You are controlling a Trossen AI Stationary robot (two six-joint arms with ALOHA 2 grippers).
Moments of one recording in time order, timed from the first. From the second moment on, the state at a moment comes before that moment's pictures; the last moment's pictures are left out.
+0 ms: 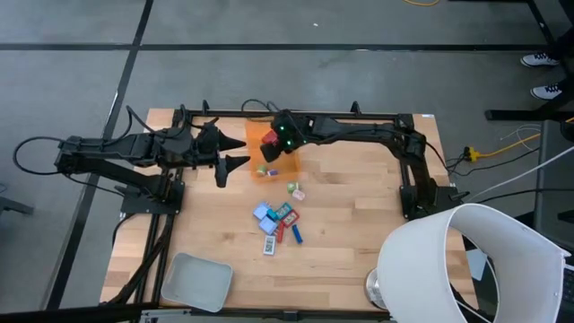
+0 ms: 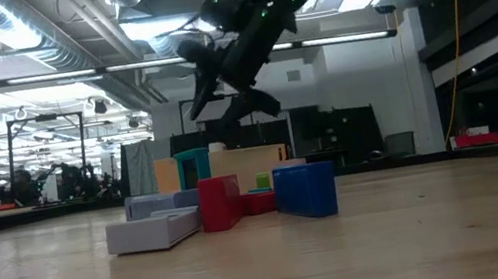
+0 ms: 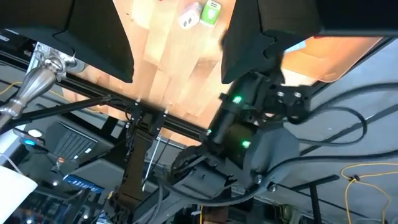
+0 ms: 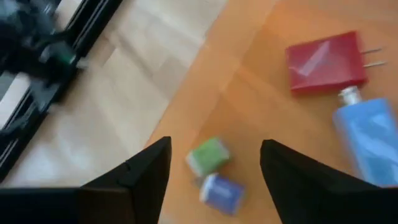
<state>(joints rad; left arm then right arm) -0.05 0.91 1.05 -0.43 -0.35 -0.35 -0.26 2.08 1.69 -0.47 -0.12 0.65</state>
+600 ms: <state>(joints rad) -0.02 0.91 1.05 -0.44 -0.28 -0.32 0.09 1.99 1.66 -0.95 0.09 0.59</state>
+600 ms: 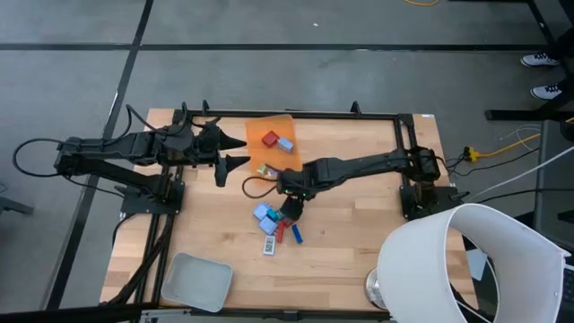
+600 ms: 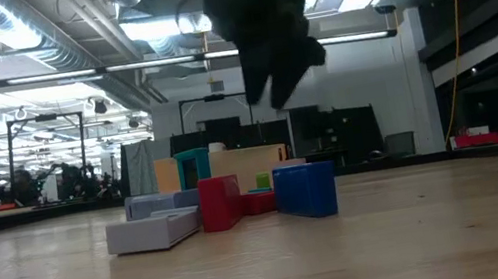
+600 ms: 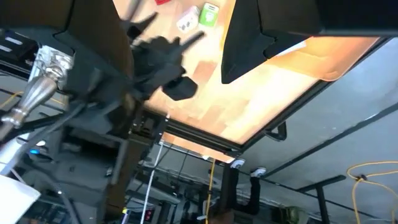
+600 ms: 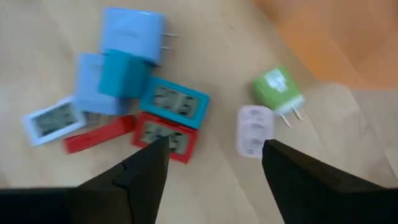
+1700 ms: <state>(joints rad) -0.02 0.91 1.05 -0.44 -0.27 -0.32 0.02 1.99 1.32 -0.61 0.03 0.75</state>
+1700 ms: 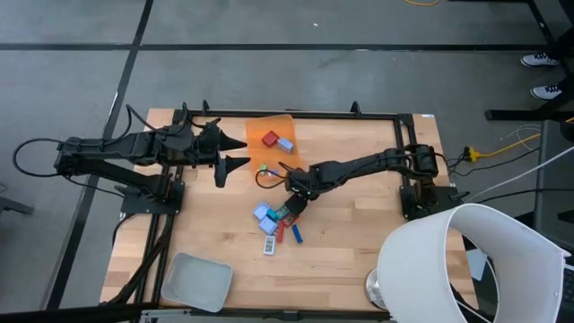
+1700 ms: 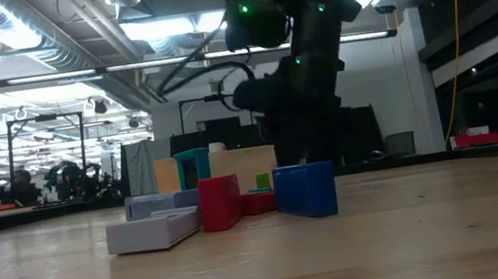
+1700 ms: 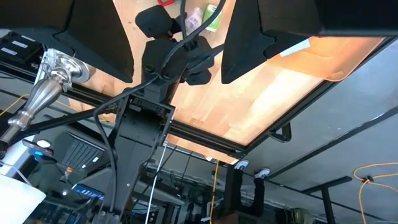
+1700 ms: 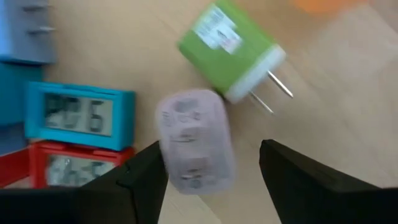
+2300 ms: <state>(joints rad) -0.02 0.91 1.05 -0.44 -0.27 -0.32 0.02 1.99 1.29 -0.53 -0.03 0.80</state>
